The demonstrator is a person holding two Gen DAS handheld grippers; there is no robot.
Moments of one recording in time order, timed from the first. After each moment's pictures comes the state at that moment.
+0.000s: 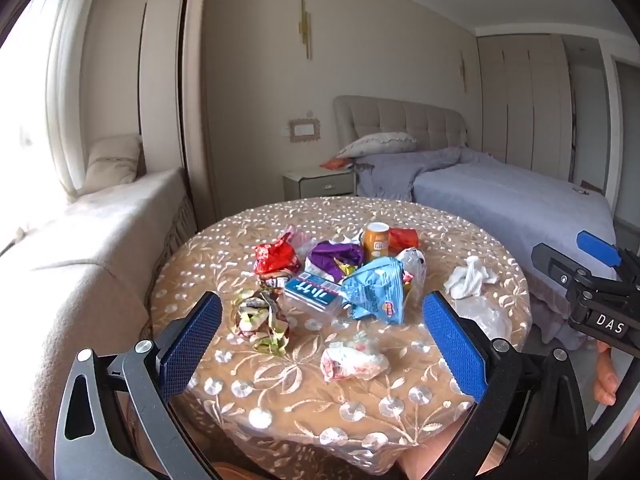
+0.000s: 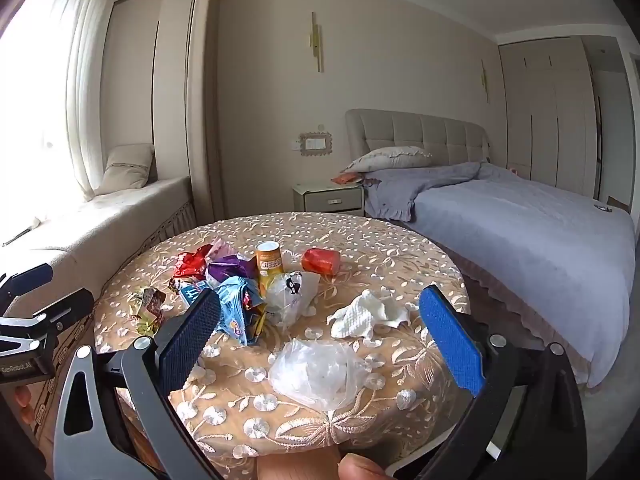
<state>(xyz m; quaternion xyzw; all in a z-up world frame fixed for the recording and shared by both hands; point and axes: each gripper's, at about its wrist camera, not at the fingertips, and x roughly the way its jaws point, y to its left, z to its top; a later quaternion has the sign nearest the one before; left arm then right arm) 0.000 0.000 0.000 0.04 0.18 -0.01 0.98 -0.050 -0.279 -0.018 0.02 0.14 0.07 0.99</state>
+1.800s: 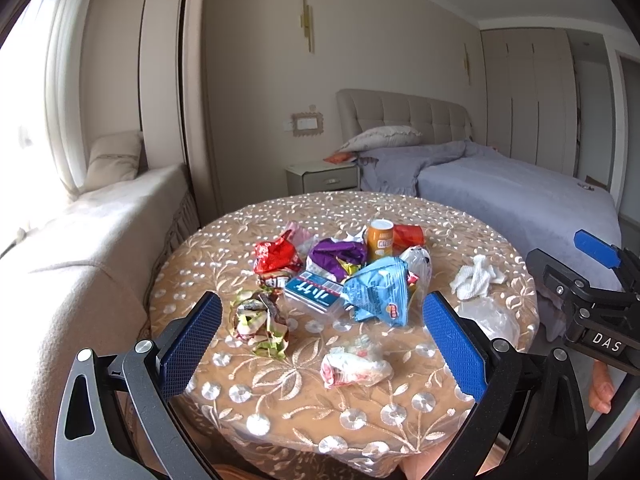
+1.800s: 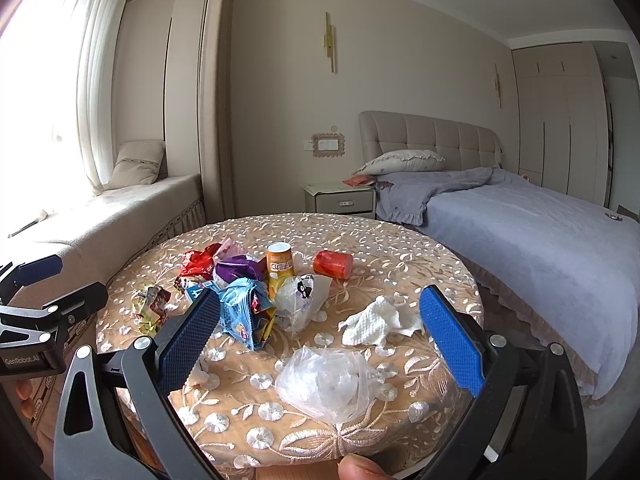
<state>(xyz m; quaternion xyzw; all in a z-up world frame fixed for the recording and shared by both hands) 0.013 -0.002 0.000 0.03 0.21 0.00 0.98 -0.034 -0.273 -0.022 0.00 0.14 0.09 0.99</state>
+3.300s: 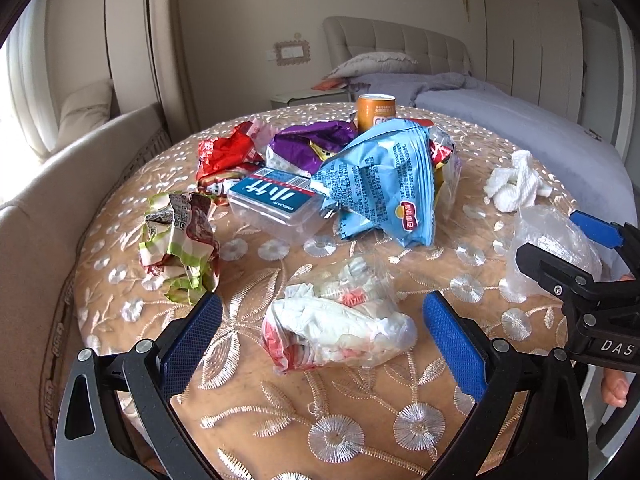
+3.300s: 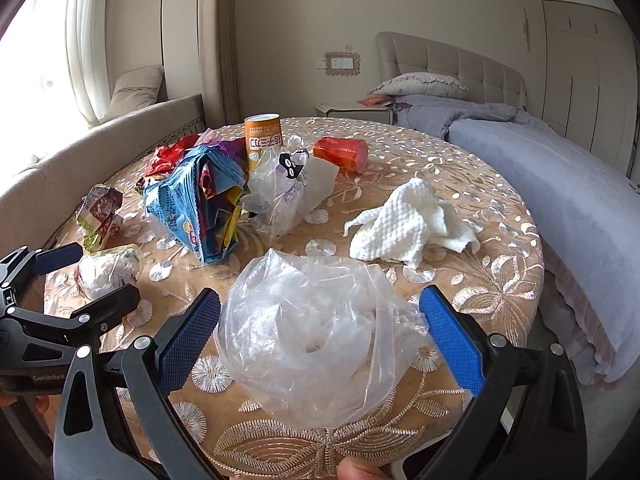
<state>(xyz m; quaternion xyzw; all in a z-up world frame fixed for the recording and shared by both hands) 0.095 -0.019 -0.109 0.05 0.33 -0.01 0.94 0.048 -0.267 -0.126 -0.02 0.28 0.12 0.95</state>
